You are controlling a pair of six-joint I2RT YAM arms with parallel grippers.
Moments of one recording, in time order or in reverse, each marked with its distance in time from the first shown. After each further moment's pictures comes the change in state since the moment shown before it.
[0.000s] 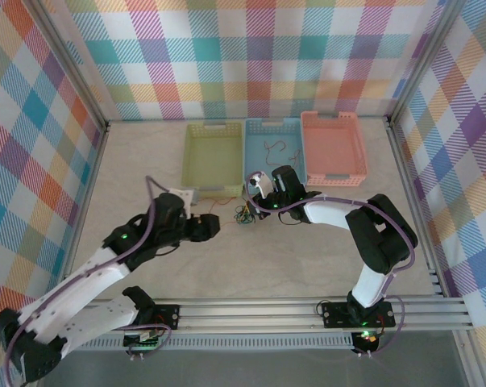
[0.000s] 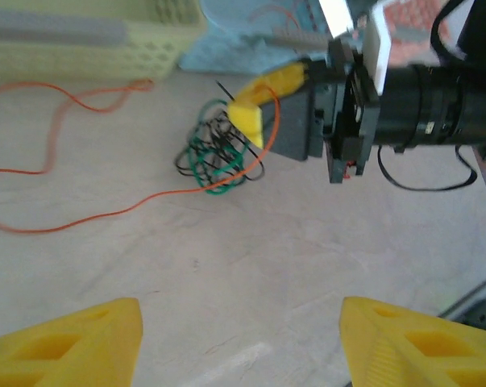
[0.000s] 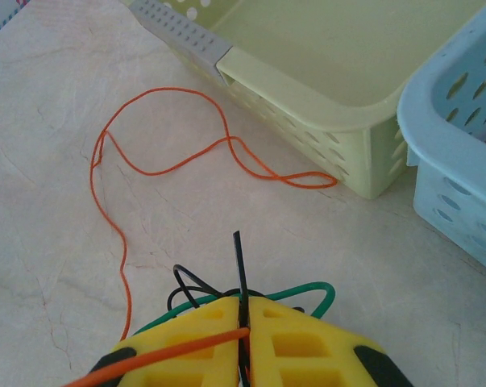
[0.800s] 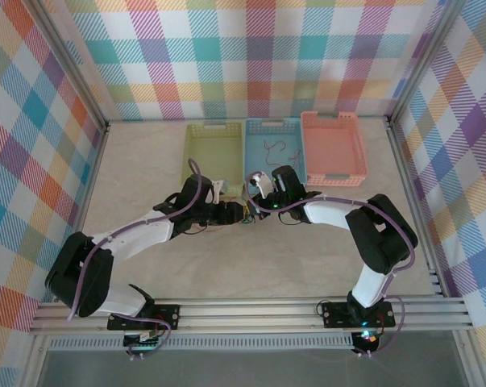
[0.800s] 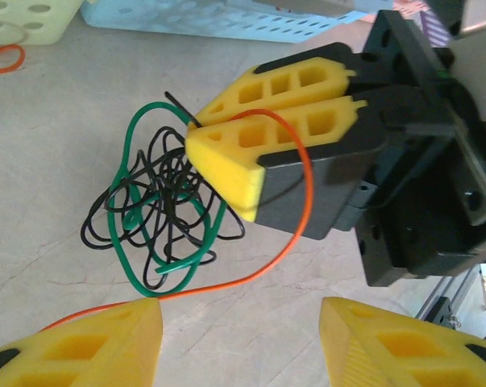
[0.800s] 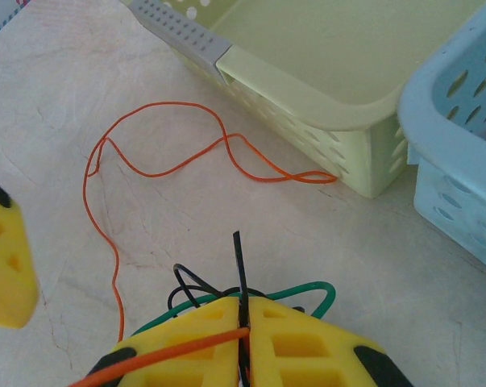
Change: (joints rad) left arm 0.130 0.502 0.008 0.431 0.328 0.002; right arm 0.000 0.000 -0.001 0.000 -0.001 0.003
